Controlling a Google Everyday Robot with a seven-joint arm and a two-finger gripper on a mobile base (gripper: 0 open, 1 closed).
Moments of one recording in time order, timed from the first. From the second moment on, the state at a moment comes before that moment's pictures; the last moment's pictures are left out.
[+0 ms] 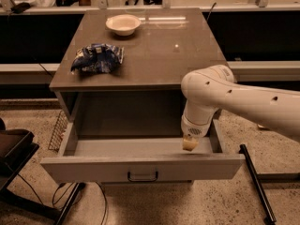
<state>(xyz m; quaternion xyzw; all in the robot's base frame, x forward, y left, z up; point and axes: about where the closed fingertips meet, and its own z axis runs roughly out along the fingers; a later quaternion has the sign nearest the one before) 0.510 -0.134 0.643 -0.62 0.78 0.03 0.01</state>
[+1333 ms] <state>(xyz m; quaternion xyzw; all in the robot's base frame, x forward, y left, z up) 0.508 -0.135 0.640 -0.62 0.78 0.03 0.01</state>
